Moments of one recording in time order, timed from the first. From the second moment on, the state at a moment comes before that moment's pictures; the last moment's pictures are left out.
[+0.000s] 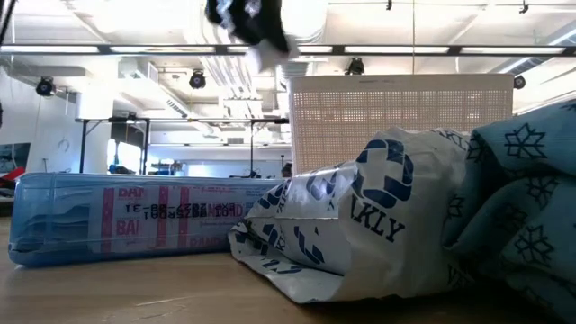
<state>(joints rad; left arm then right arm) -0.10 1.60 1.53 -0.76 -0.62 -0.35 0.37 1.30 1.54 -1.25 1.05 0.75</state>
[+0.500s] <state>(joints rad) 0.38 1.65 1.53 -0.07 0.22 -0.23 0.34 1.26 1.55 -1.25 1.05 0.83</state>
